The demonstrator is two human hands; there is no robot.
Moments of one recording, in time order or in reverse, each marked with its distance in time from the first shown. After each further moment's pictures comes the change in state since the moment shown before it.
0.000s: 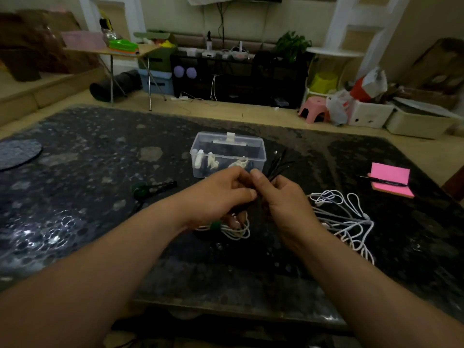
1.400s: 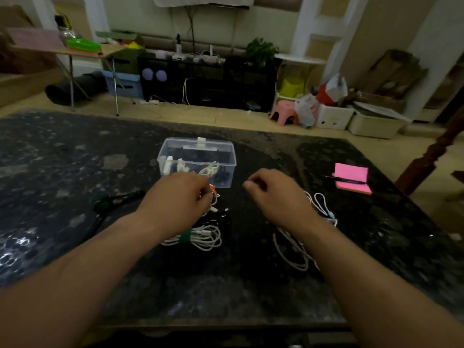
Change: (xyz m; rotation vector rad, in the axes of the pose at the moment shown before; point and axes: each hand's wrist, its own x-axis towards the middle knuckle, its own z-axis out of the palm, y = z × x) left_hand 0.031 -0.032 -0.012 0.960 0.392 0.292; right_hand 0.032 -0.009 -0.062 -1.059 0.085 -0.312
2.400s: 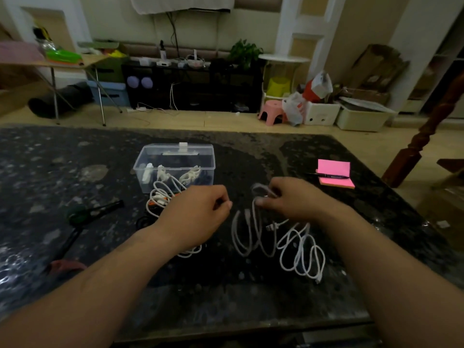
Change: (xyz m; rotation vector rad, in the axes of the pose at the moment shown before) left_hand 0.016 0.063 0.027 -0.253 -0.087 0.029; right_hand 0.004 0.066 -0.051 -0.146 -0.359 0.149
